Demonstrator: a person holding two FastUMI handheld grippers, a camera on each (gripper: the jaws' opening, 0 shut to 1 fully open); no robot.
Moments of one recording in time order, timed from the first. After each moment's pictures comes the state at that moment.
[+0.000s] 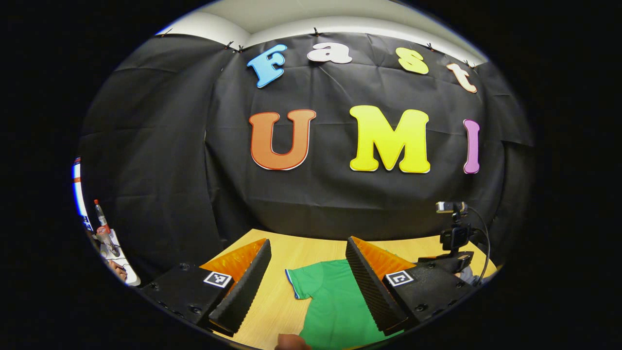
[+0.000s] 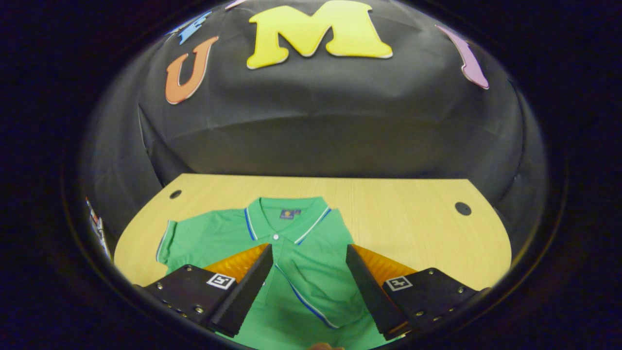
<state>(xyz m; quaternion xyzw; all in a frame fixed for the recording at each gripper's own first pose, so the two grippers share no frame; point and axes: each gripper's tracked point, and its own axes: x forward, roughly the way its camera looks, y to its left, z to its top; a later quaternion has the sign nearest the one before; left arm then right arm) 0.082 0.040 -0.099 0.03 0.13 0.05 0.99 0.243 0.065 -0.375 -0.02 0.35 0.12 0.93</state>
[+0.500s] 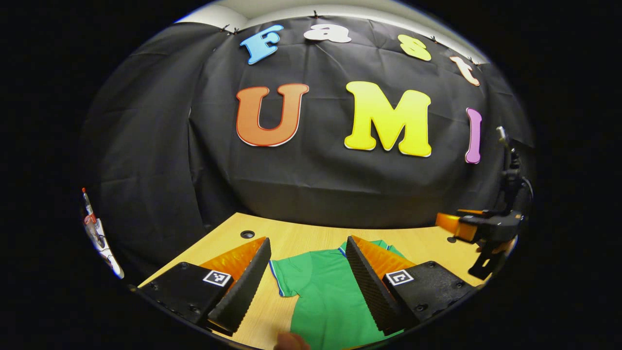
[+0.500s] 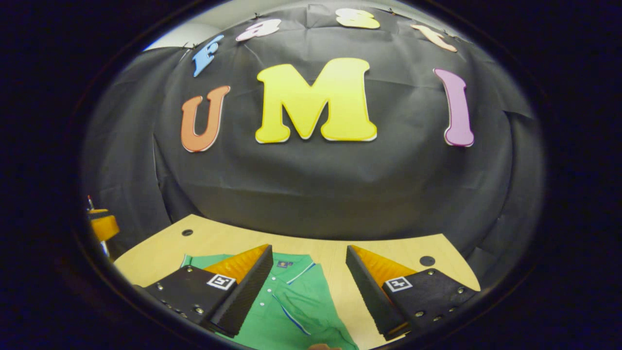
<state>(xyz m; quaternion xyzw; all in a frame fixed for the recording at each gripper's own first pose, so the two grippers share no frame) 0.126 0.036 -0.162 0.01 0.18 0.04 0.98 0.234 0.039 -0.227 -0.03 0.21 0.14 0.97</state>
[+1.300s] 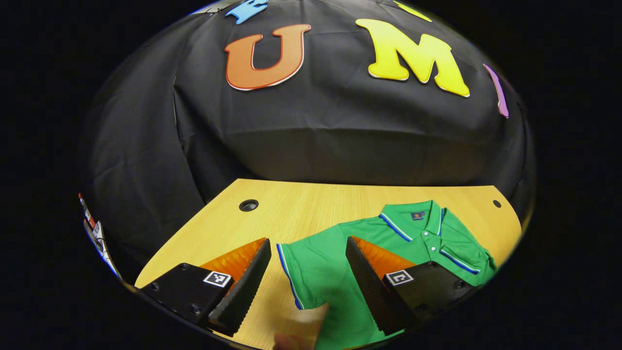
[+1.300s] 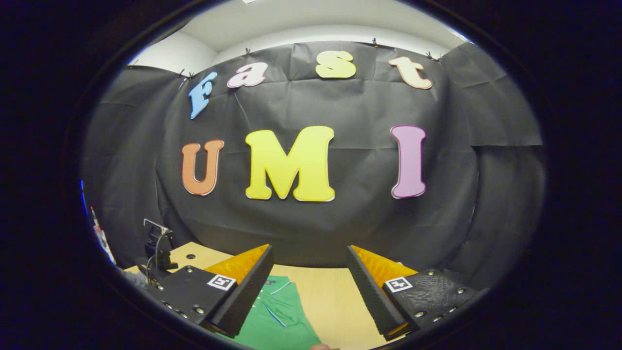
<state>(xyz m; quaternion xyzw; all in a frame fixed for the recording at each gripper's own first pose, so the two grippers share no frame) 0.208 0.090 -0.315 0.06 0.29 0.08 0.95 0.150 -0.056 -0.069 -0.02 0.11 0.08 0.99</state>
